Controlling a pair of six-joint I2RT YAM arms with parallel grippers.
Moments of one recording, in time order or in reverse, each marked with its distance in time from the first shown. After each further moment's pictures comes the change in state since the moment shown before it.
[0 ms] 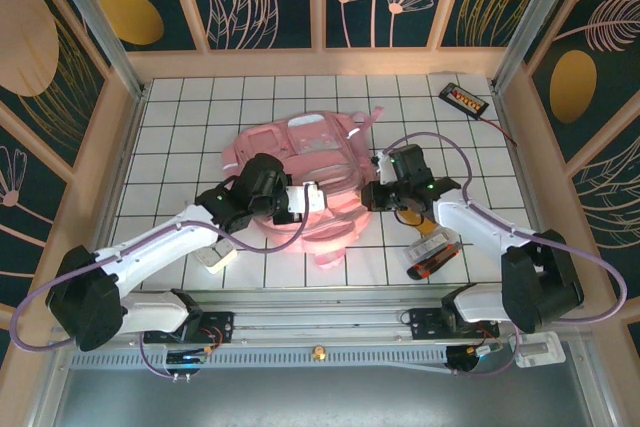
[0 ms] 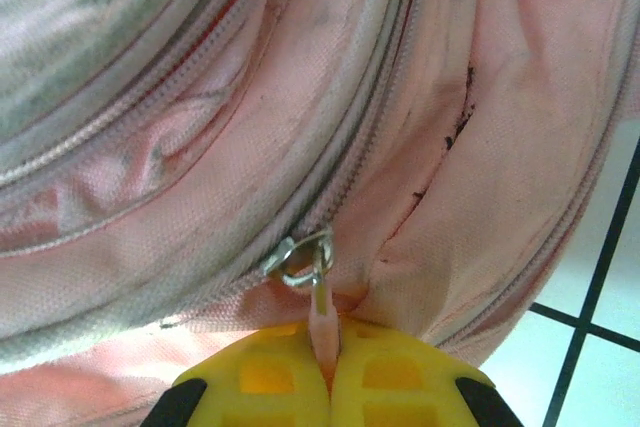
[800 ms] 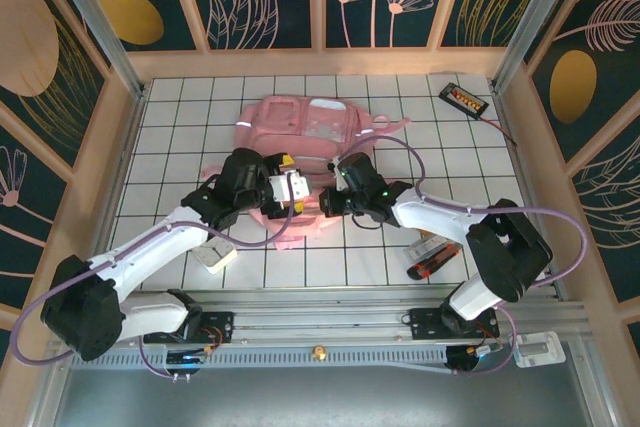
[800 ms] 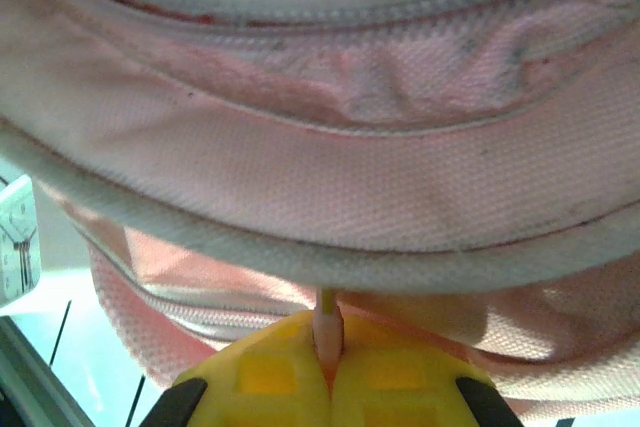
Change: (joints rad) left arm 0.122 -0.037 -0.068 0.091 0.006 0.034; right arm 0.287 0.215 0.095 0.201 0.105 0.180
